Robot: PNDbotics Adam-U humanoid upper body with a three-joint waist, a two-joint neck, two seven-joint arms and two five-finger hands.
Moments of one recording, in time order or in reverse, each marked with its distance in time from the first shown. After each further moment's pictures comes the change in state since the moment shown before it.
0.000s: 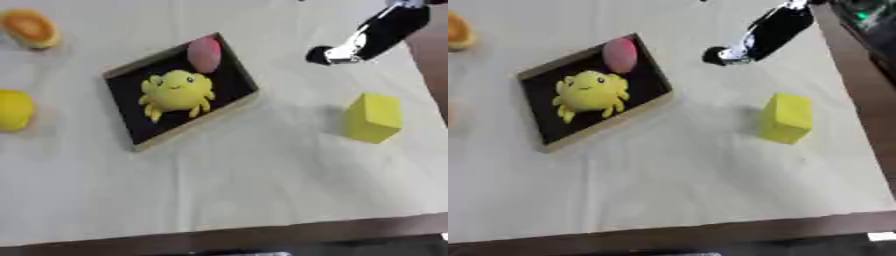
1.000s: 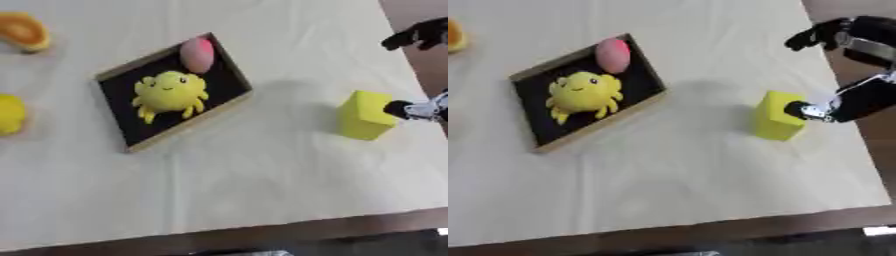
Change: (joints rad) left arm 0.013 0.018 0.006 0.000 -0.005 -0.001 0.008; right arm 0.417 -0.157 -0.180 -0.099 -0.033 0.080 -0.159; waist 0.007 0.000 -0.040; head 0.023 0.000
